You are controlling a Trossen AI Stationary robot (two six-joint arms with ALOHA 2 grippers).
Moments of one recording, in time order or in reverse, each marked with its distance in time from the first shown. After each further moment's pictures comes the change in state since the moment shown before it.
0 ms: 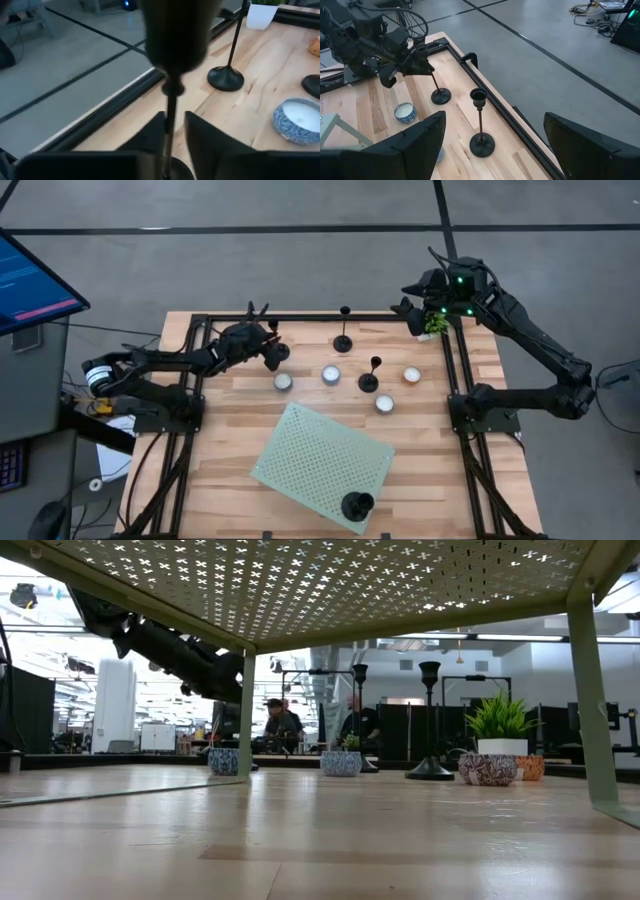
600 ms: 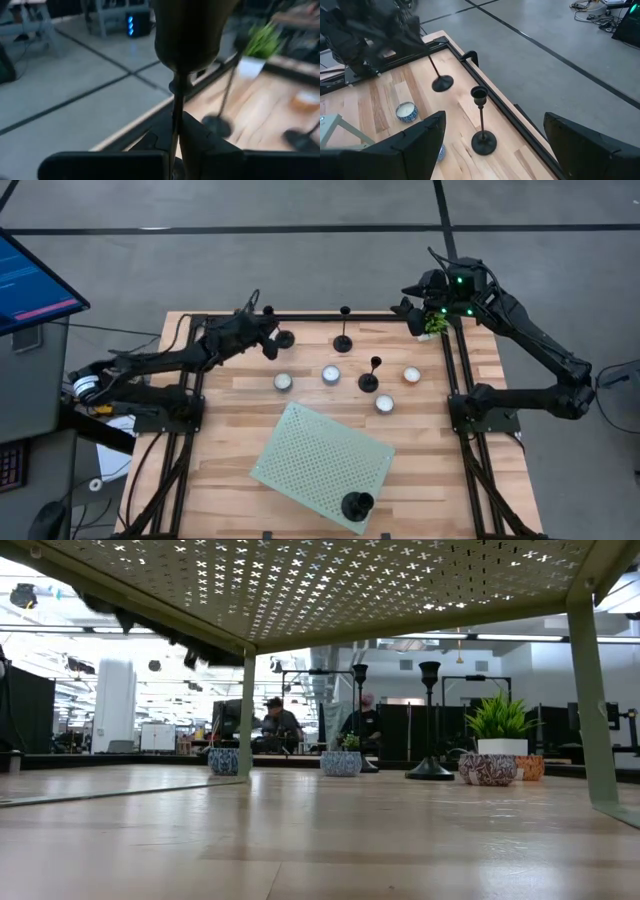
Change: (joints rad) left arm -0.011 -0.162 0.102 -0.094 0.000 -0.066; right arm 0.000 0.000 0.000 -0.010 0.000 0.019
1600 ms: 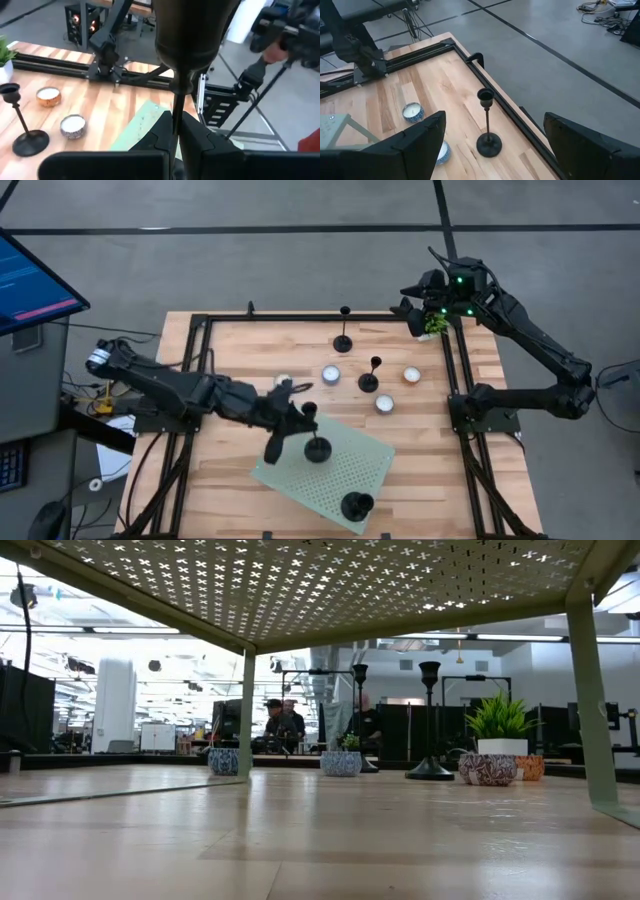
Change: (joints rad) left arm -0.943 0.177 0.655 -0.539 -0.068 -0.213; right arm 0.002 0.000 0.000 0.008 -0.032 -0.008
